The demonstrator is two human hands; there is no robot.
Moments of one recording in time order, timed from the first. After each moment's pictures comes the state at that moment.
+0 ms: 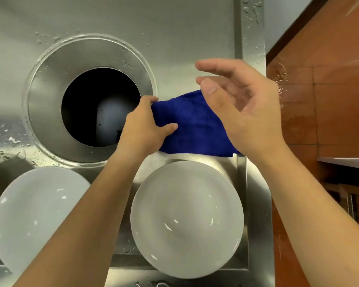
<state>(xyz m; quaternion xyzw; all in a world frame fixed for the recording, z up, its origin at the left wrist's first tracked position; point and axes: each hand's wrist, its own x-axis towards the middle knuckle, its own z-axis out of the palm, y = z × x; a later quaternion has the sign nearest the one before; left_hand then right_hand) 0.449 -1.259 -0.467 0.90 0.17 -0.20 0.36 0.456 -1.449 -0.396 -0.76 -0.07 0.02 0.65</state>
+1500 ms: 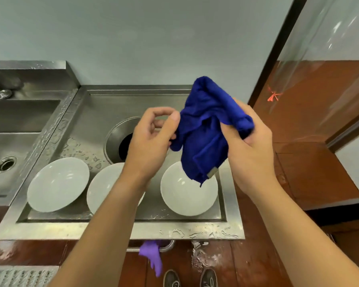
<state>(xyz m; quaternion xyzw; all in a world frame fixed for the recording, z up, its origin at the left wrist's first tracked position) 0.237 -1.266 -0.188 0.71 0.04 0.06 0.70 0.236 -1.445 -0.183 -0.66 -0.11 -0.16 0.72</state>
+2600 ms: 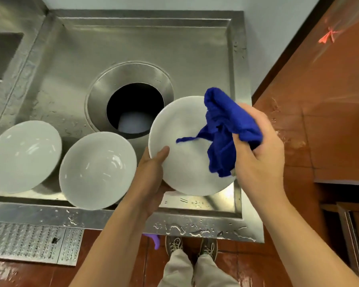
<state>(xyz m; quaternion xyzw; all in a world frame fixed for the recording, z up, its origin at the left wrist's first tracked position) 0.255 -1.264 -0.383 0.57 0.32 -0.13 0.75 0.287 -1.457 -0.341 -0.80 -0.02 -0.09 0.59</state>
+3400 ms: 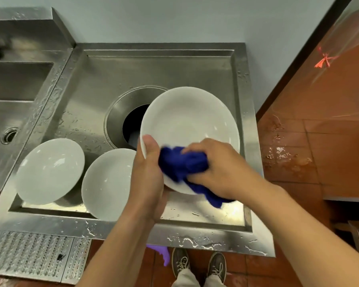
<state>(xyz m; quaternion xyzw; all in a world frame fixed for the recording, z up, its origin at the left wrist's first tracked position) 0.259 -1.258 -0.305 0.51 0.28 0.01 0.81 0.306 -1.405 -0.295 -0.89 -0.19 0.21 0.36</state>
